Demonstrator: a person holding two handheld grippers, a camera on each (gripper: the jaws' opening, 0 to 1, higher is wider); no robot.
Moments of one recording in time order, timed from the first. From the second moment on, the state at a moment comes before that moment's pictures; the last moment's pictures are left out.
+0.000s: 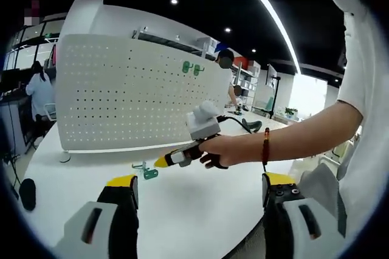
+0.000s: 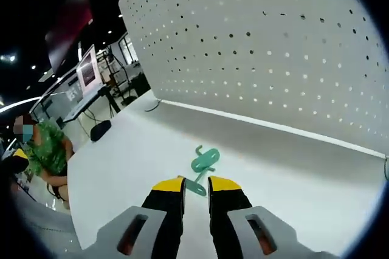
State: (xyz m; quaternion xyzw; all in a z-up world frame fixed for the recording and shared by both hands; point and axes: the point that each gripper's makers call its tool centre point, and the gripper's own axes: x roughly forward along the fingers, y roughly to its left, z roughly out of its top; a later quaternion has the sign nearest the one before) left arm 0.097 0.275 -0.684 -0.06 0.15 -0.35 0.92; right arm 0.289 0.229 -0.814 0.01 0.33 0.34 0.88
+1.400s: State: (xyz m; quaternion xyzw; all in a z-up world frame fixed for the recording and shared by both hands) left arm 0.107 0.279 -0.693 -0.05 0.16 -0.36 0.92; right arm 0.276 0.248 -0.848 -0.02 0.34 0.40 0.85
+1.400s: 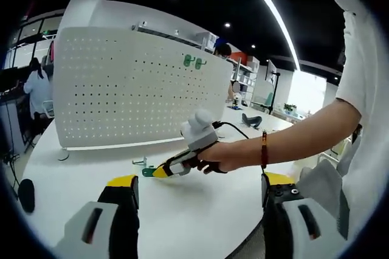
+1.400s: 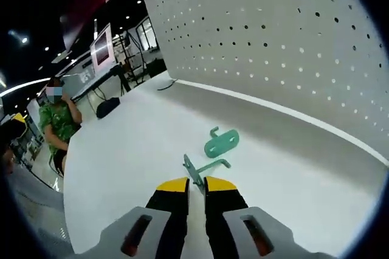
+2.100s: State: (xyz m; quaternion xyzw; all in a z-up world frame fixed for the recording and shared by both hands) left arm 0.106 0.273 -0.685 -0.04 0.15 -0.36 0.92; right arm 0.259 0.239 -0.803 0.08 0.33 0.37 0.86
